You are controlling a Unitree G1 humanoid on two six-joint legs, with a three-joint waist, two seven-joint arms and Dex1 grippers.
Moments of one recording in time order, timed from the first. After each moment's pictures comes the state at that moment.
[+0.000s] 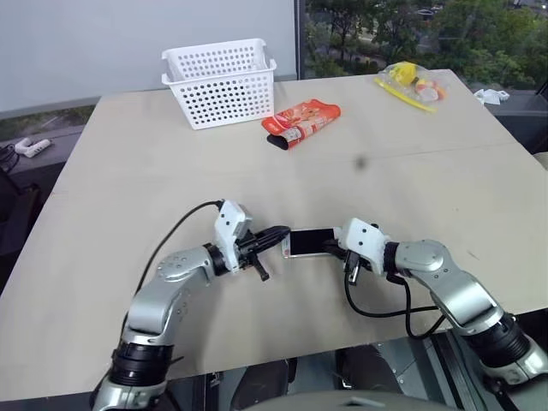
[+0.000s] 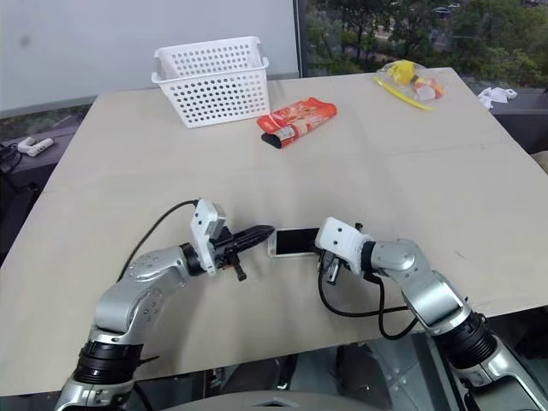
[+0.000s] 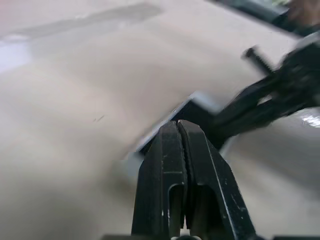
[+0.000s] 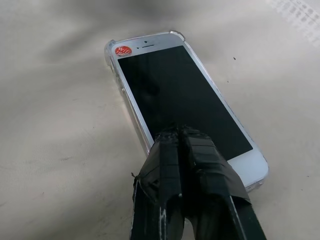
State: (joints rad) left arm -0.14 0.44 -0.05 -0.25 -0.45 0.51 -0.80; right arm -0.28 -0.54 0.43 -0.31 0.04 0.50 0.74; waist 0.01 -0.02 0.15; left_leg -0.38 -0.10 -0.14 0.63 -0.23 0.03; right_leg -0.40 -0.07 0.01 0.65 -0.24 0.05
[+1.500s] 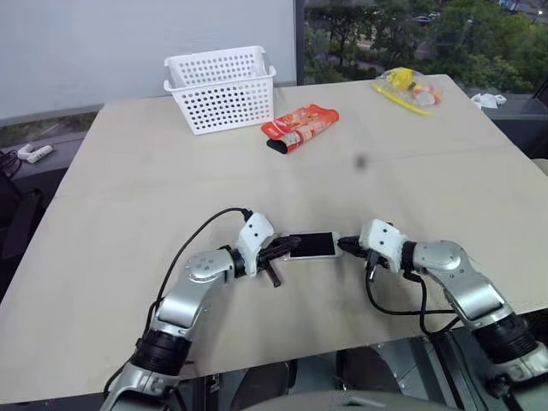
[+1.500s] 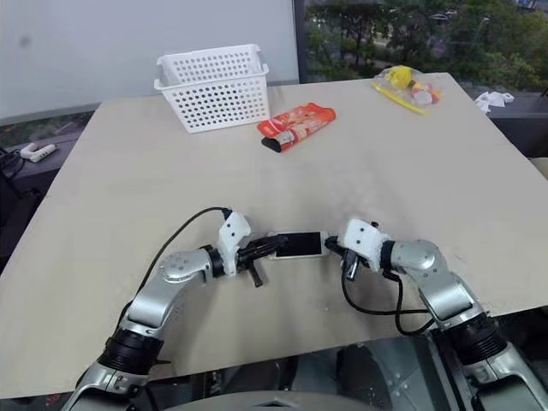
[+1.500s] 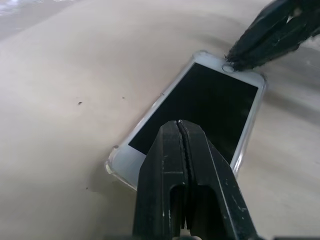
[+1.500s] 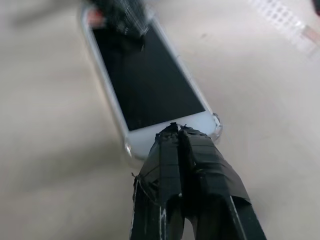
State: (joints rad) left arm -0.17 0.44 -0.15 -0.09 -0.26 0.28 -0.76; right arm -0.22 -0.54 0.26 -0.10 0.15 0.19 0.84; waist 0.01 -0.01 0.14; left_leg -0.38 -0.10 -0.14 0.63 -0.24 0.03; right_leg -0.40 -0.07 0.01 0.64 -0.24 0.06
